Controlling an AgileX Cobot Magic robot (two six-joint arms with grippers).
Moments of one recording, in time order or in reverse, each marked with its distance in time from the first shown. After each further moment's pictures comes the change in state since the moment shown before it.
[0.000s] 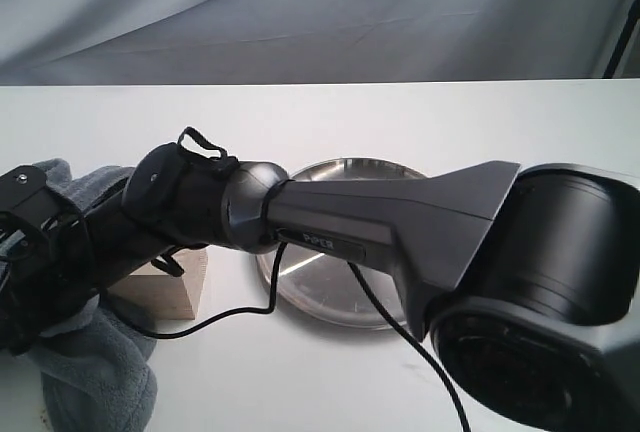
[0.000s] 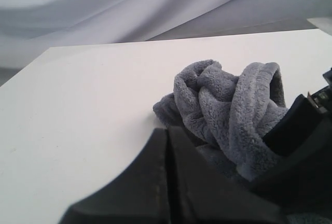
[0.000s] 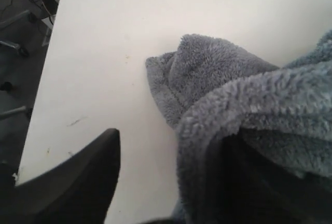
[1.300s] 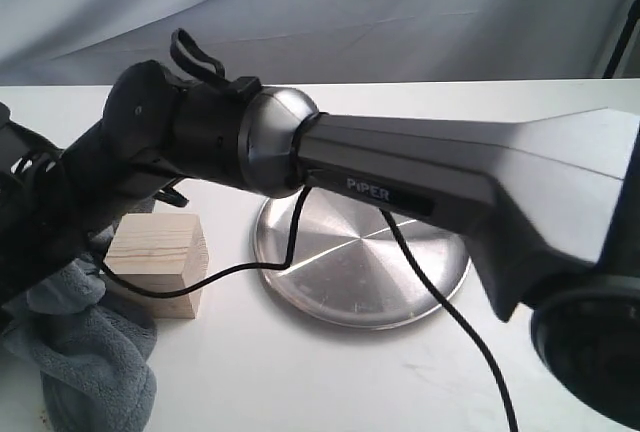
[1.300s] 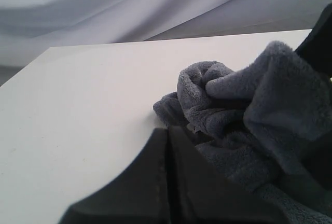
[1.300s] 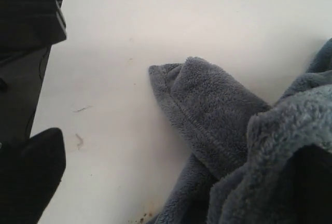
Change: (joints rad) left arm 0.000 0.000 0.000 0.000 0.000 0.000; right arm 0.004 -0.165 -0.002 -0.296 0.054 0.136
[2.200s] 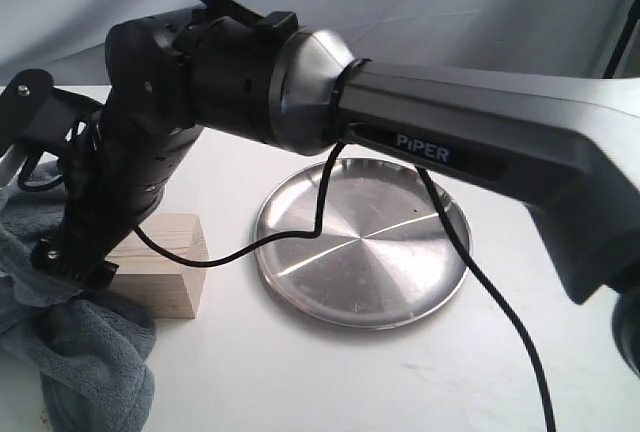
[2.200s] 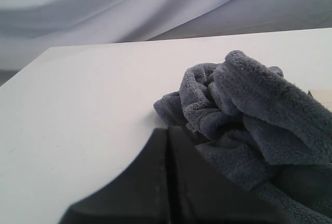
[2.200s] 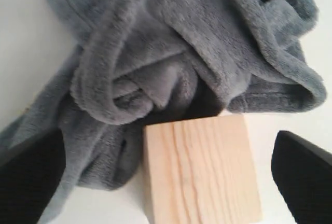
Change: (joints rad) left arm 0.000 0.000 0.000 0.000 0.000 0.000; right arm -0.012 -0.090 0.000 -0.664 0.107 0.371
